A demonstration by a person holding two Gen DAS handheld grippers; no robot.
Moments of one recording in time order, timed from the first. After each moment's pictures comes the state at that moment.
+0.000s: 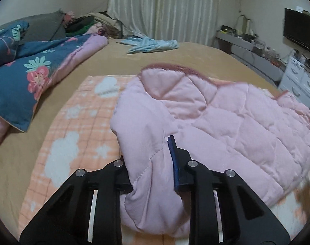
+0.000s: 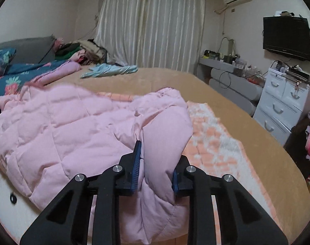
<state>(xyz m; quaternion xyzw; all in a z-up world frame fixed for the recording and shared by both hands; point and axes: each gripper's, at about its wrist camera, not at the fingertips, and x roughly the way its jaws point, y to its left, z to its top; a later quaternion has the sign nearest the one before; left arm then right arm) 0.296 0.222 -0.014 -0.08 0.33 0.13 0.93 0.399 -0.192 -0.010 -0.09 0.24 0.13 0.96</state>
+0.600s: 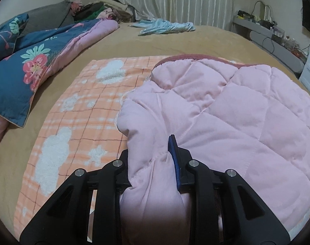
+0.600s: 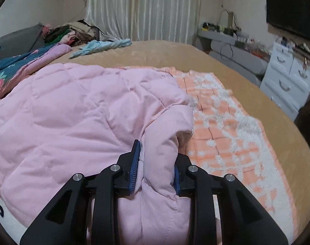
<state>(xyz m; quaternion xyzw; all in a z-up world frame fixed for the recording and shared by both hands) 0.356 0.229 -0.059 -0.07 0.39 0.18 0.90 0.473 -0.182 -0.072 -0.07 0.34 0.12 0.93</state>
